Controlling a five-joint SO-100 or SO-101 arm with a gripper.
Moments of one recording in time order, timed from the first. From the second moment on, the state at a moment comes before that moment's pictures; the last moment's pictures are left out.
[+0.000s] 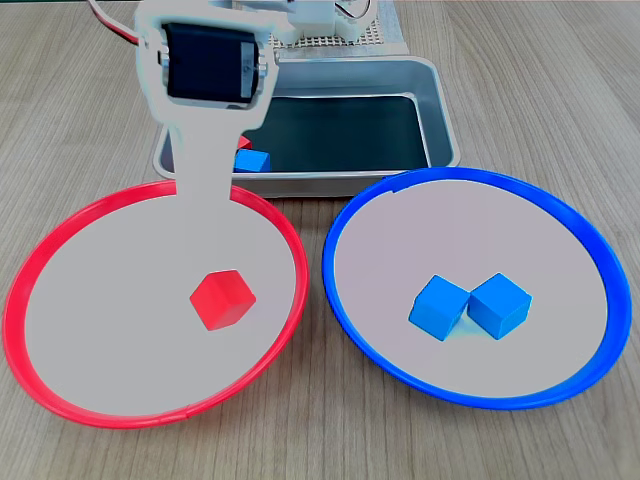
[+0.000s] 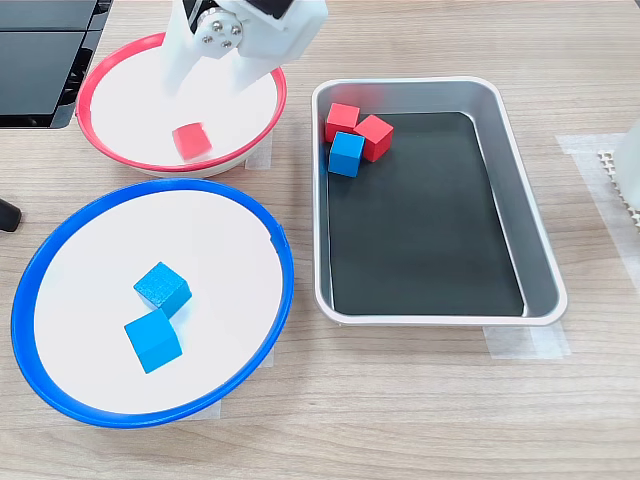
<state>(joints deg) 12.4 71.3 81.4 48.2 -30.0</state>
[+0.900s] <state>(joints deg) 18.4 96.3 114.1 69.4 -76.6</state>
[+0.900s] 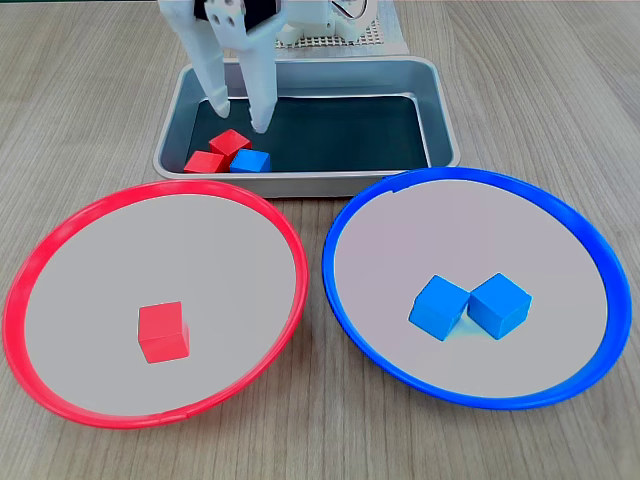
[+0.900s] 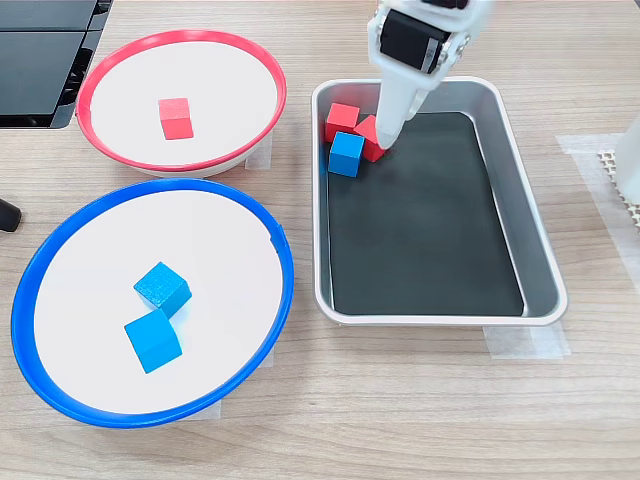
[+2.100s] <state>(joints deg) 10.6 89.5 90.4 92.1 -59.9</state>
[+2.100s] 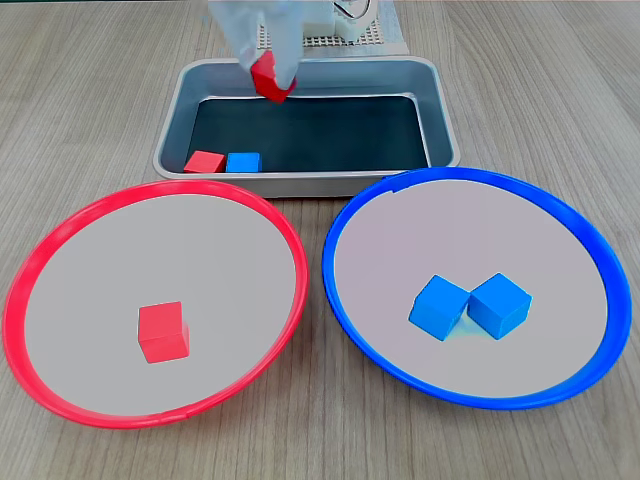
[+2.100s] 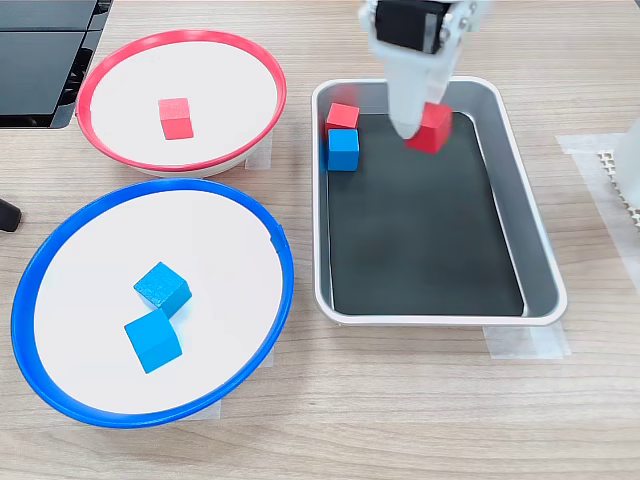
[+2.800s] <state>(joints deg) 15.1 71.3 76.6 53.3 -28.6</state>
